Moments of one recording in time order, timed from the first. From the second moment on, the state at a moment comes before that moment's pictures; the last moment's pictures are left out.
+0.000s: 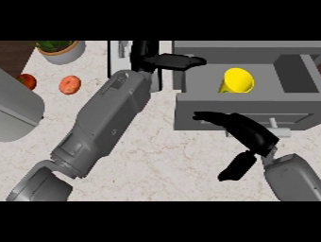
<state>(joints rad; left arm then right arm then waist) -1.18 0.00 -0.22 -0.43 0.65 0.26 -0.54 -0.31 -0.34 0.34 -1.49 0.36 0.43 0.01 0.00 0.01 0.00</state>
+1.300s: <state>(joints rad) -0.88 0.18 -0.24 -0.73 0.67 0.07 -0.49 -0.78 -0.33 0.08 -0.55 0.41 0.26 -0.43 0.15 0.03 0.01</state>
